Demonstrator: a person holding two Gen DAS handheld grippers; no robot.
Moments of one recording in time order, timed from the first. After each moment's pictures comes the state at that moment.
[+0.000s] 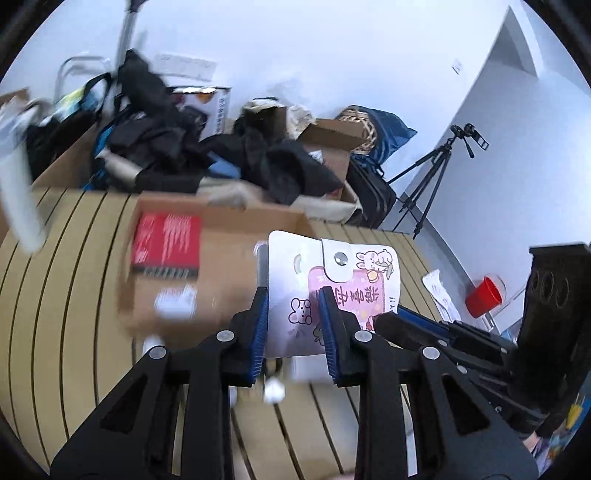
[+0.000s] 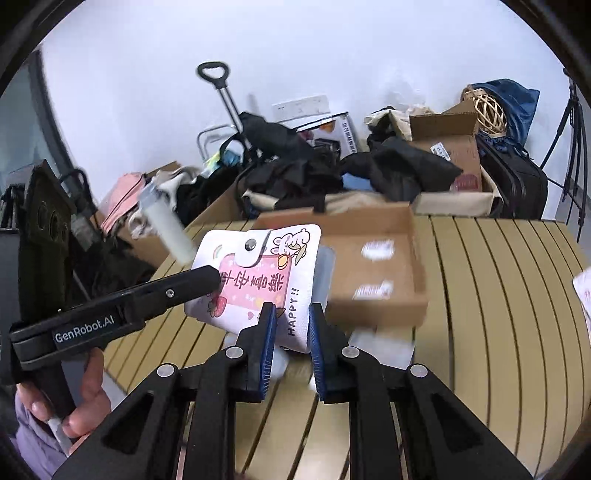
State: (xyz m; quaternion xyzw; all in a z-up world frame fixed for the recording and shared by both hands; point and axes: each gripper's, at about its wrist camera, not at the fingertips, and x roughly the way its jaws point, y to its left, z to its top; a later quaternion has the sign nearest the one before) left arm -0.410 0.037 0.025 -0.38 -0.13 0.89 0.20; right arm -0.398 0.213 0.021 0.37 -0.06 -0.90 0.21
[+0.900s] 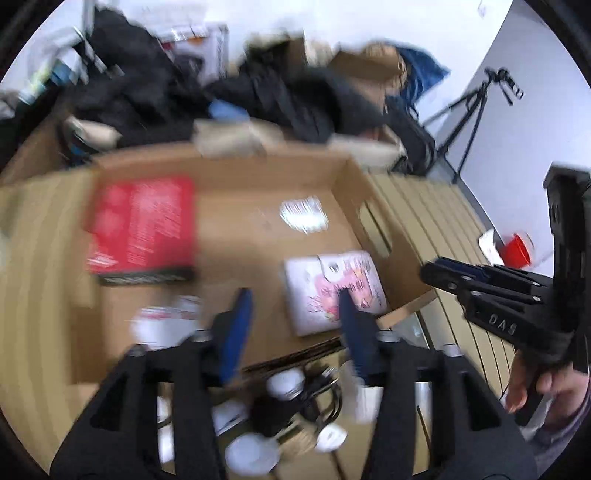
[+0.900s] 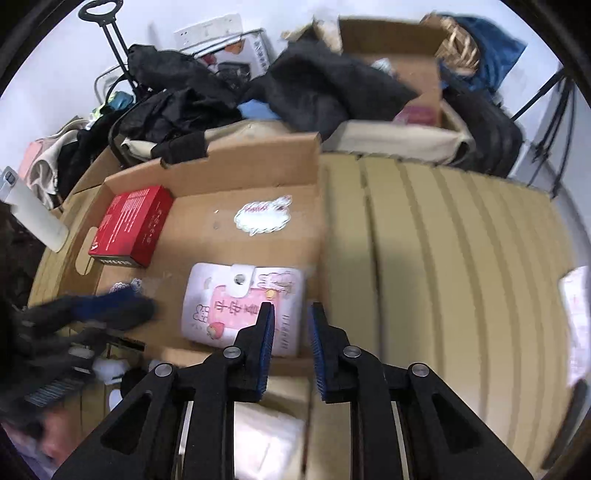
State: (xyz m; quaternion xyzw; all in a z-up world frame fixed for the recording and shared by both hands) left arm -0.486 0.057 -0.057 -0.45 -0.07 0.87 0.17; right arm -0.519 0.253 -0.064 0.49 0.00 -0.87 0.08
